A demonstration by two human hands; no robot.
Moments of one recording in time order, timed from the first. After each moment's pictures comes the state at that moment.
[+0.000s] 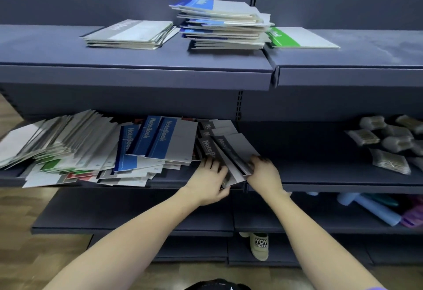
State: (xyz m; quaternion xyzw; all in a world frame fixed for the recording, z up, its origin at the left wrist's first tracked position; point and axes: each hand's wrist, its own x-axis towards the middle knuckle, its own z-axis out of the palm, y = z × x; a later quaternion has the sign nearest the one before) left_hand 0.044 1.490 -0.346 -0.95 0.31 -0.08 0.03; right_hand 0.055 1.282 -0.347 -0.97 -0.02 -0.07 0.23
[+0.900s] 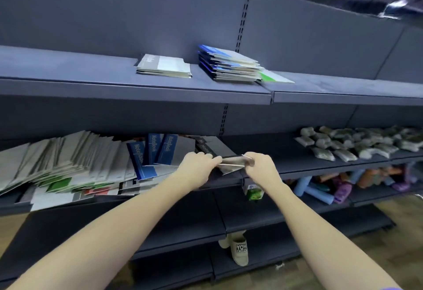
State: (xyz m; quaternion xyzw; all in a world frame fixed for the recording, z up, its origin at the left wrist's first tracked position) left_hand -0.018 1.597 -0.221 -0.91 0.38 -0.13 0.04; right_hand -0.059 1.381 -0.227 -0.97 0.08 -0.14 0.21
